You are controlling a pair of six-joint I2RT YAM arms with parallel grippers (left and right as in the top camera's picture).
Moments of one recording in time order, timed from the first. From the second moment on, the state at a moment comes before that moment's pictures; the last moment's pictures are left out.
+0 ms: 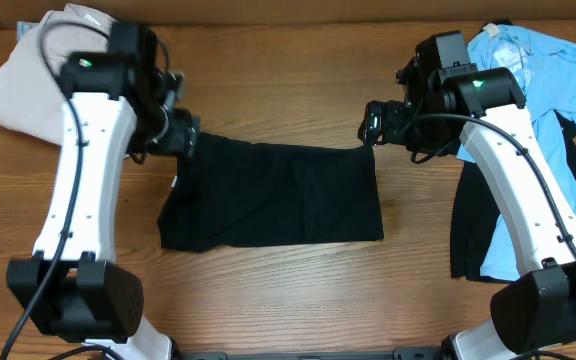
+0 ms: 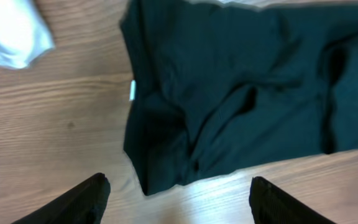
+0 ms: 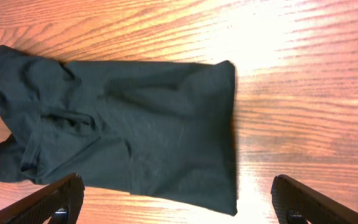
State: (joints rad) left arm -0.05 1.79 1.78 -1.42 0.07 0.04; right arm 0.20 1.73 1.64 -1.18 -0.25 0.29
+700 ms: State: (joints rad) left arm -0.05 1.79 1.13 -0.89 0.10 0.05; right arm 0.20 1.73 1.64 -1.17 -0.25 0.28
